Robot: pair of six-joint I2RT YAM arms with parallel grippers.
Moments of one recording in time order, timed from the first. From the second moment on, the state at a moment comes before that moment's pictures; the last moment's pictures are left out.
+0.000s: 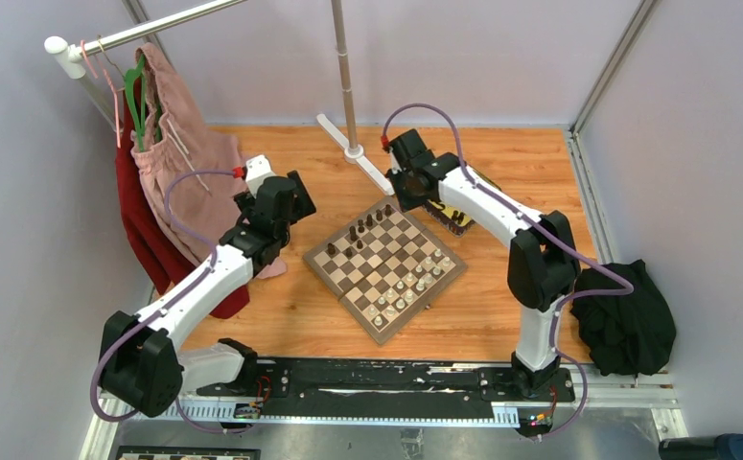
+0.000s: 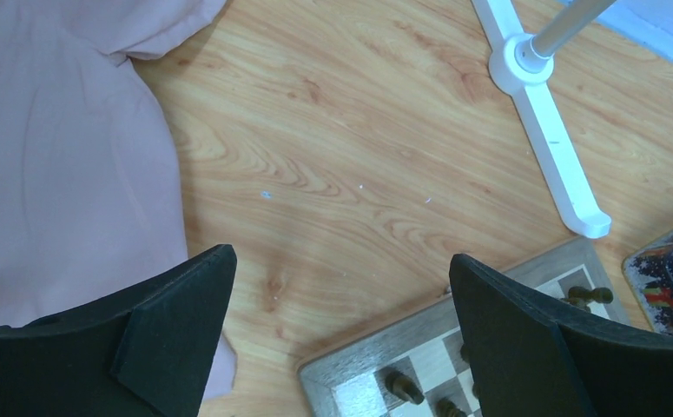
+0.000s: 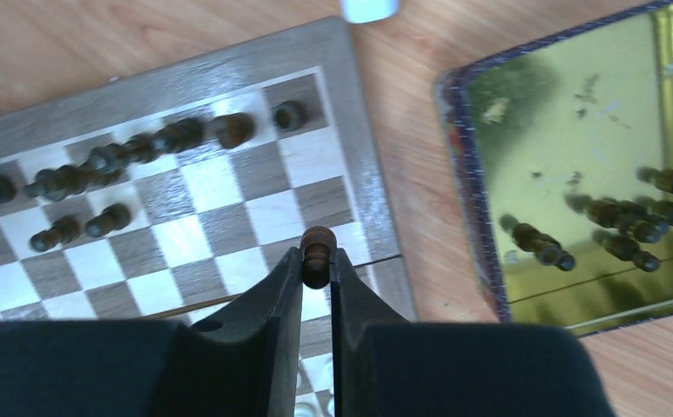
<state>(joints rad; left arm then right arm) -0.43 1.19 0.84 -0.16 -0.58 -0.58 0.59 1.89 1.64 -0.71 0.09 0.11</state>
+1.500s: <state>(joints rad) -0.45 1.09 0.77 -0.22 -0.61 -0.58 0.82 2.14 1.81 -0.77 0.11 0.08</state>
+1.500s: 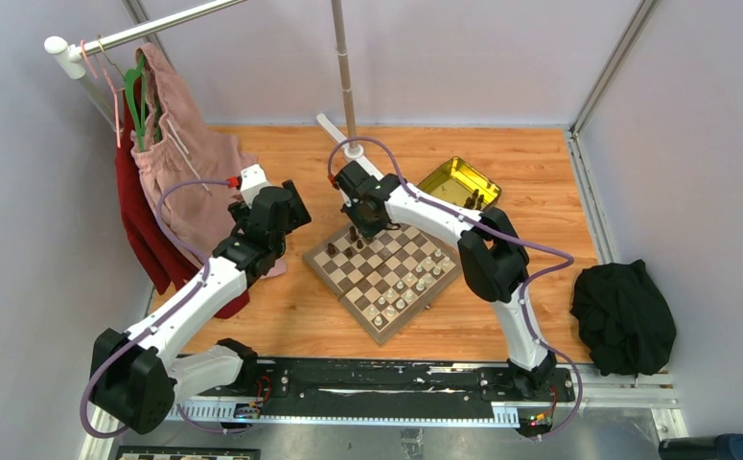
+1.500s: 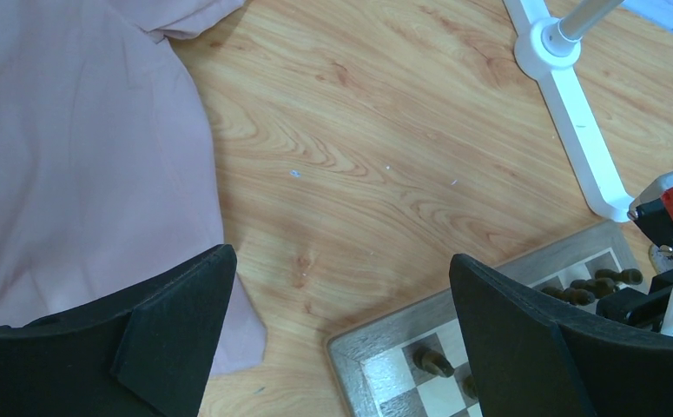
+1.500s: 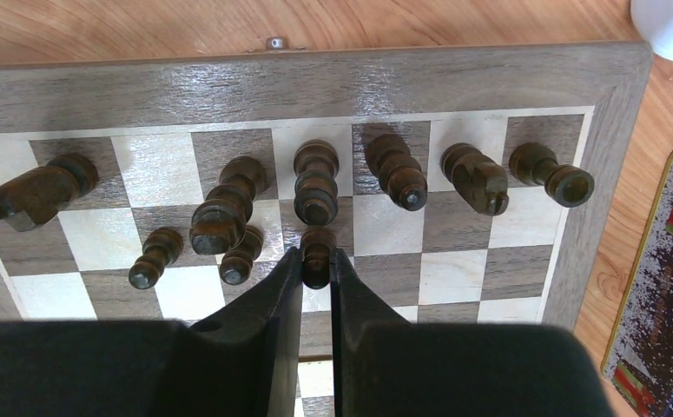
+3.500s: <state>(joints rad) -0.47 1.26 0.95 -0.23 -0.64 -0.54 0.72 1.80 1.69 -0.77 0.20 0.07</state>
